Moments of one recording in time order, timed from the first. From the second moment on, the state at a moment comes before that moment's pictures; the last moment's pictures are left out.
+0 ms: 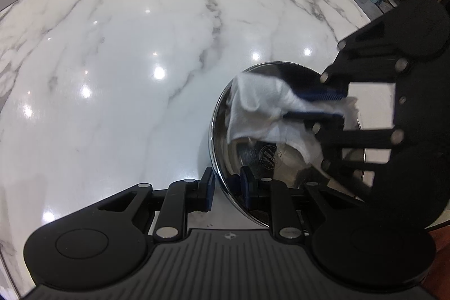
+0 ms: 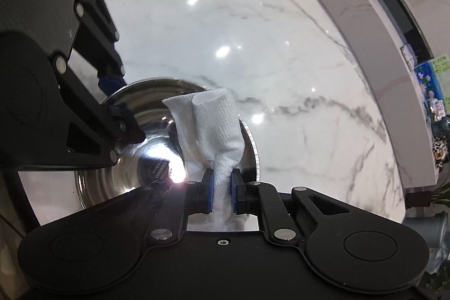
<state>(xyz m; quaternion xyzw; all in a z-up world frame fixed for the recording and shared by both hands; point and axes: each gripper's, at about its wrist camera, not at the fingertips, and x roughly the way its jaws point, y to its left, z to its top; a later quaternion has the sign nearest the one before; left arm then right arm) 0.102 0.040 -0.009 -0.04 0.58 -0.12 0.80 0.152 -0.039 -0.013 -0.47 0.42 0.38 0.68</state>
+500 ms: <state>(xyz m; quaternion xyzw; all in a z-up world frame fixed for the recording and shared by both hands) 0.102 0.039 -0.007 -0.03 0.57 -0.11 0.81 0.114 -0.043 -0.008 -0.48 0.45 0.41 0.64</state>
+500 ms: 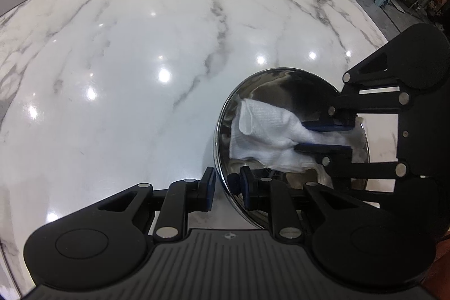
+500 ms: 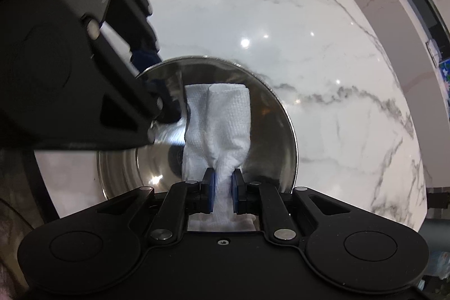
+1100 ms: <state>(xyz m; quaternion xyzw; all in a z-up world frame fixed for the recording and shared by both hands) 0.102 0.035 -0.004 -0.02 0.57 -0.10 0.82 0.097 -0.057 0.029 -0.51 0.40 0.36 0.67</state>
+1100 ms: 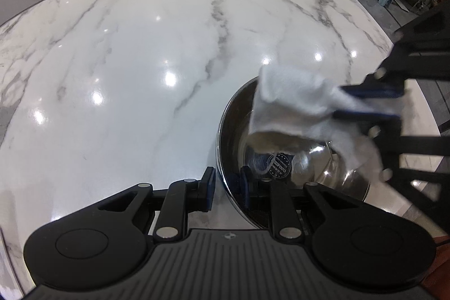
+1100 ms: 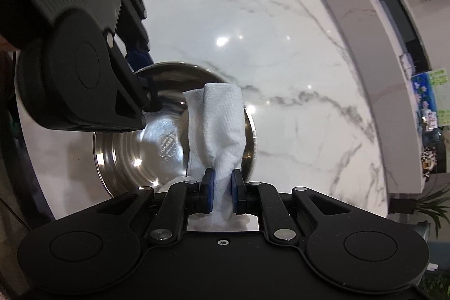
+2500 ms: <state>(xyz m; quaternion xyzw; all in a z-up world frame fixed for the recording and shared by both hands) 0.103 0.032 0.004 -0.04 0.55 -0.08 0.83 0.118 -0.255 0.009 0.17 0.49 0.27 0.81</state>
